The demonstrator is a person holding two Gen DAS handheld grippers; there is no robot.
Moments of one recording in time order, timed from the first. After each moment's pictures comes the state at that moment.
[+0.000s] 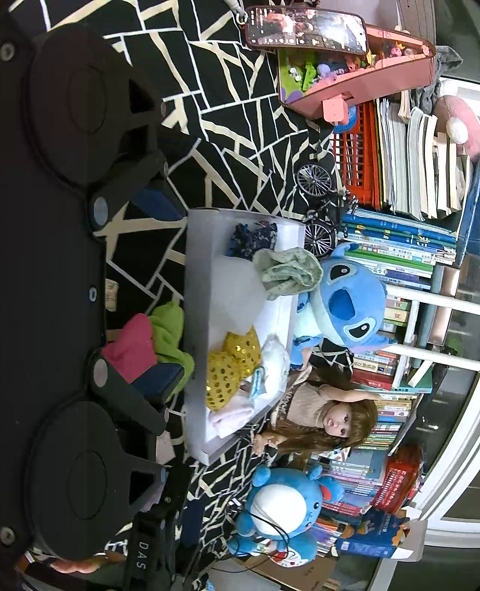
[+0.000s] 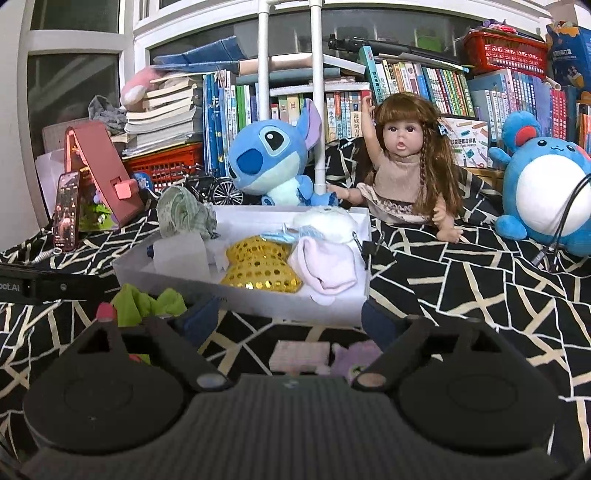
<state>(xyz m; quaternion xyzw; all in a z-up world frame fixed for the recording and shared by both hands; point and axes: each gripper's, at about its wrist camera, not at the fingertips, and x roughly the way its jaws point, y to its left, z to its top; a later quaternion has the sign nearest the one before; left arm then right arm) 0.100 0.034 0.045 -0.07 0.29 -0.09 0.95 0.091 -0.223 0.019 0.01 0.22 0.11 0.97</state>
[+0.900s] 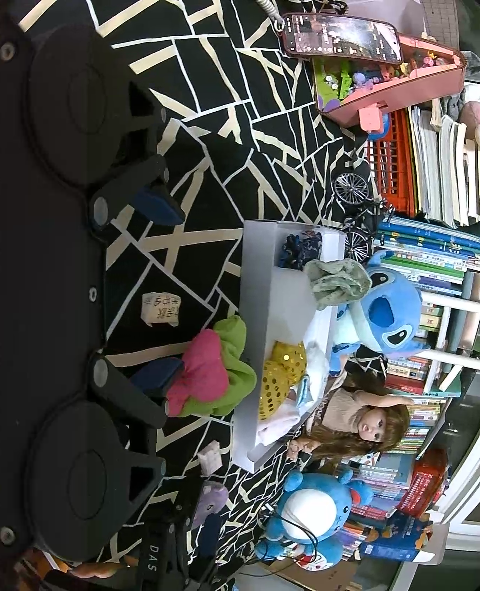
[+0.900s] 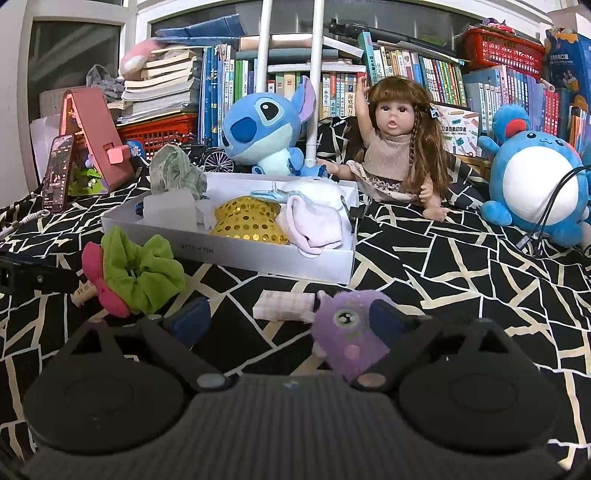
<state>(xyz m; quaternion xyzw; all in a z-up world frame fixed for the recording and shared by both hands) 0.078 0.040 0.017 -0.06 0.33 -0.08 0.94 0.074 -0.221 -0.004 -0.02 0.23 0.09 0.97</state>
